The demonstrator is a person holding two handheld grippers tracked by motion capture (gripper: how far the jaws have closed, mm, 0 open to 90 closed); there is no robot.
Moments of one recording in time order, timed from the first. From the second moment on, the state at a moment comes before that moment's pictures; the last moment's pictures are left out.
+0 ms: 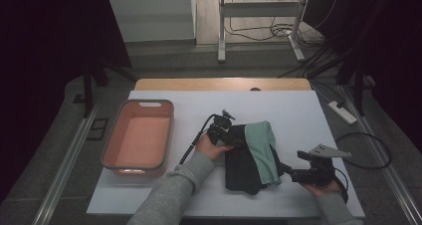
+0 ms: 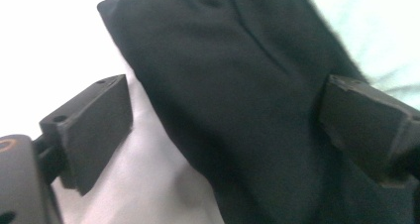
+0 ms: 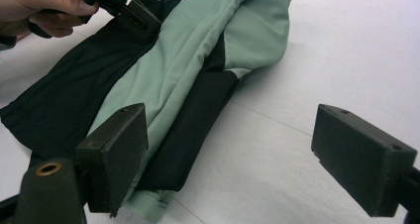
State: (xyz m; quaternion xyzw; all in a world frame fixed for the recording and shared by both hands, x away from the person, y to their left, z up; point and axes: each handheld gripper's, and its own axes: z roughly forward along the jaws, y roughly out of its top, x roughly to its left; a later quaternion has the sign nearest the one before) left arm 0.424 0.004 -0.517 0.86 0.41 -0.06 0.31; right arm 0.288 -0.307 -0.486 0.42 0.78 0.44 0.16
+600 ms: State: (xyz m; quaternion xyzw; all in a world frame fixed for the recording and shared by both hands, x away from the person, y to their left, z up) left arm 0.421 0.004 -0.513 0.86 0.37 -0.09 0.34; right arm 0.288 -0.309 -0.486 0.42 0.78 0.44 0.16
